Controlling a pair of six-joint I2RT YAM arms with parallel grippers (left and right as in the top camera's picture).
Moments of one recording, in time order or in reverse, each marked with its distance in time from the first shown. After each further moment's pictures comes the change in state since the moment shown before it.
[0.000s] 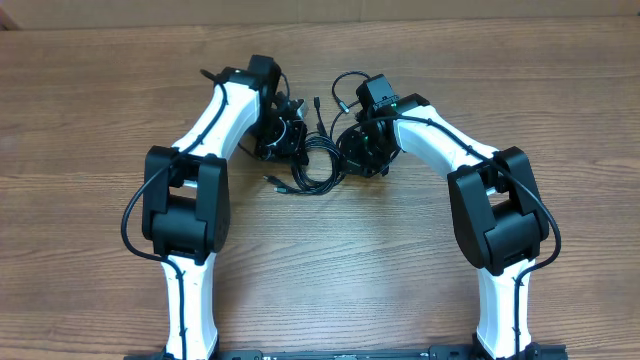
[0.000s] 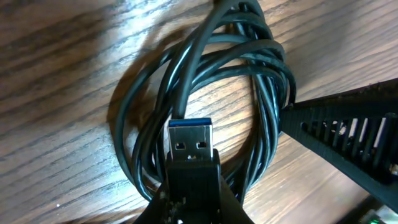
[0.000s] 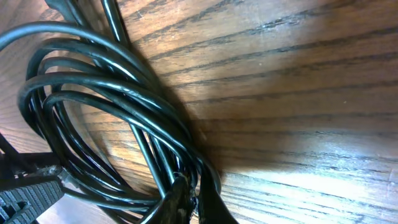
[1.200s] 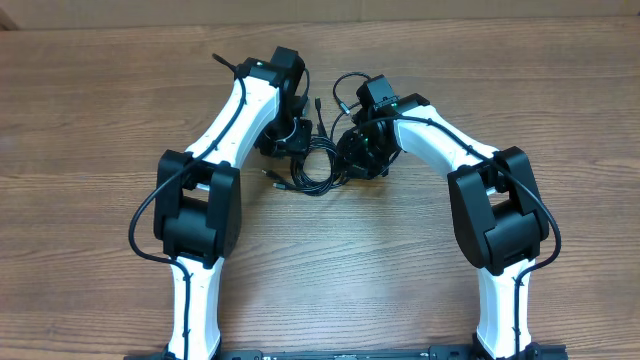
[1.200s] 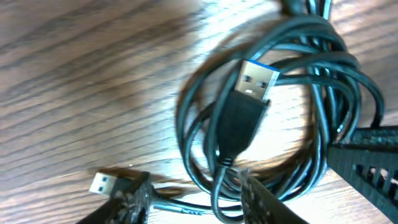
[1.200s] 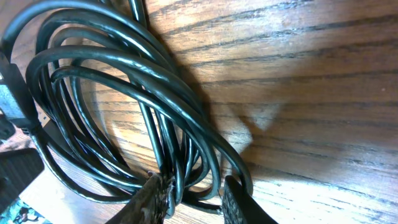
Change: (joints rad) left arm -0.072 0.000 0.099 -0.096 -0.327 -0.106; right arm 0.000 0.000 0.001 -0.021 -0.050 -0.073
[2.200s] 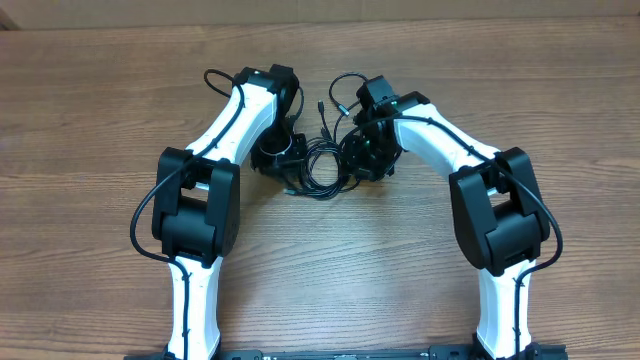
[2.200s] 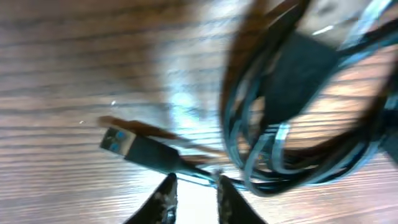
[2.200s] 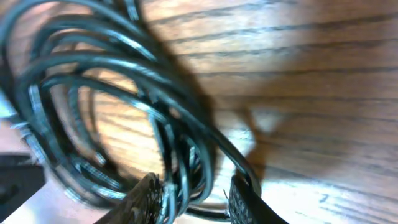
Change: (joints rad) left arm 0.013 0.000 -0.077 -0.069 0.076 -0.195; right arm -0.003 -0.005 0.023 -0.069 0.070 -0.107
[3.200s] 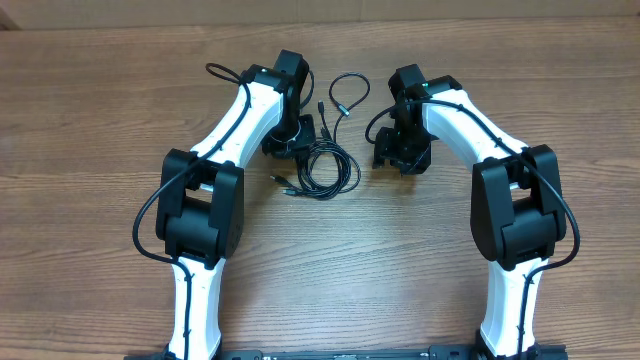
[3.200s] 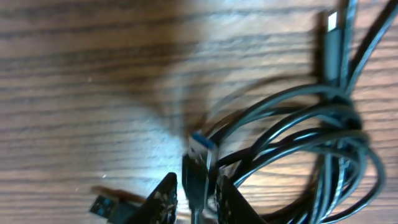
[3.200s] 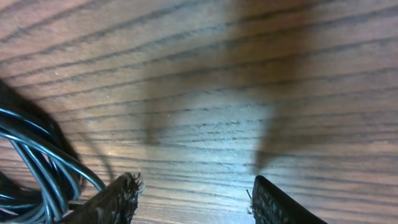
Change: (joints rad) left arm -0.025 0.000 0.026 0.171 -0.081 -0.112; right arm -0.114 -0.006 0.048 -0.188 0.206 -0.058
